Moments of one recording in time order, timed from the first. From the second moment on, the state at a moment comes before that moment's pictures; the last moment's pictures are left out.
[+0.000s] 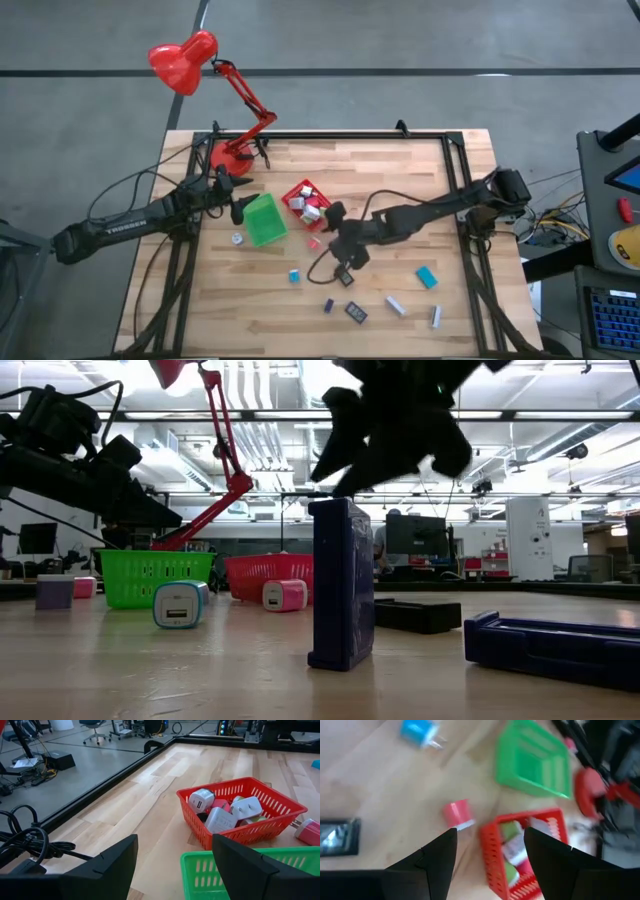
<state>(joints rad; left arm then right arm) 0.46 0.36 0.01 0.06 0.03 0.07 0.20 1.73 1.17 -0.24 0.26 -0.58</state>
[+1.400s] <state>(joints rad) 0.46 0.37 0.01 0.06 0.03 0.07 0.01 1.89 0.86 0.52 -0.29 -0.53</state>
